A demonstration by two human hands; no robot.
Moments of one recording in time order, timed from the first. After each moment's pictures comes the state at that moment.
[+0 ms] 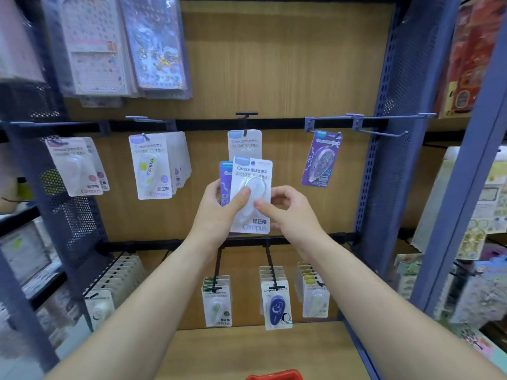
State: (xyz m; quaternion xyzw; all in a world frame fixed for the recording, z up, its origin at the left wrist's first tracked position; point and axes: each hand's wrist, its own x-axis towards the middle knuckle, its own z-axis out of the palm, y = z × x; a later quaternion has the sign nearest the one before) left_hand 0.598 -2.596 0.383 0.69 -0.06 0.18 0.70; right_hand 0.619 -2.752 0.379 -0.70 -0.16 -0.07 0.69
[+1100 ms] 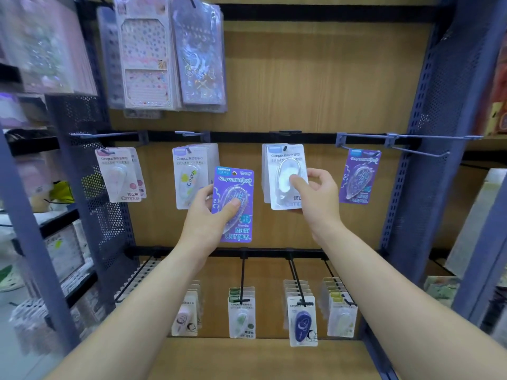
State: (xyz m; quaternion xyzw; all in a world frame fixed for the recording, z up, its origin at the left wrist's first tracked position) left_hand 0.584 -2.517 0.397 0.69 0.00 0.24 0.68; right_hand 0.655 -2.707 0.418 -0.64 -0.11 -0.19 0.73
